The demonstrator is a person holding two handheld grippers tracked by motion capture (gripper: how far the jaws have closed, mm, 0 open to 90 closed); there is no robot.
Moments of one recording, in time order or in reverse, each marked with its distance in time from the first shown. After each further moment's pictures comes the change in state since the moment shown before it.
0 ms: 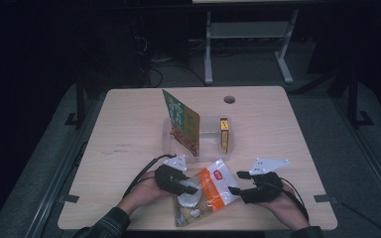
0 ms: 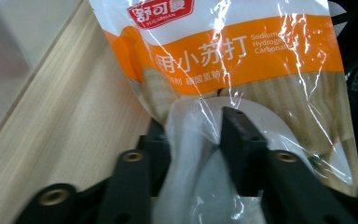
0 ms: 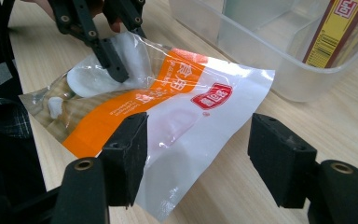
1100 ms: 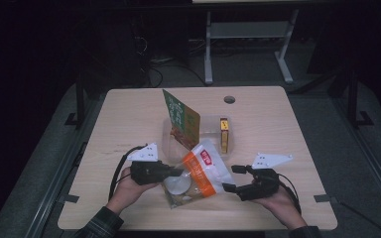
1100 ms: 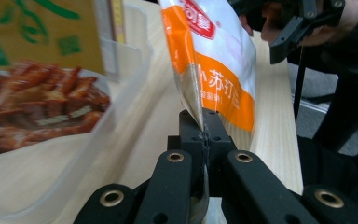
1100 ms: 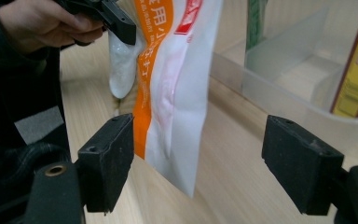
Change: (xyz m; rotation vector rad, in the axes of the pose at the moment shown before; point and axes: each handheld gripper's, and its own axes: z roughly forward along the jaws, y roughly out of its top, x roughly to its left) left arm -0.019 -0.001 -0.085 -0.306 0.148 -0.005; right arm -0.004 0.012 0.004 -0.174 0.142 0.072
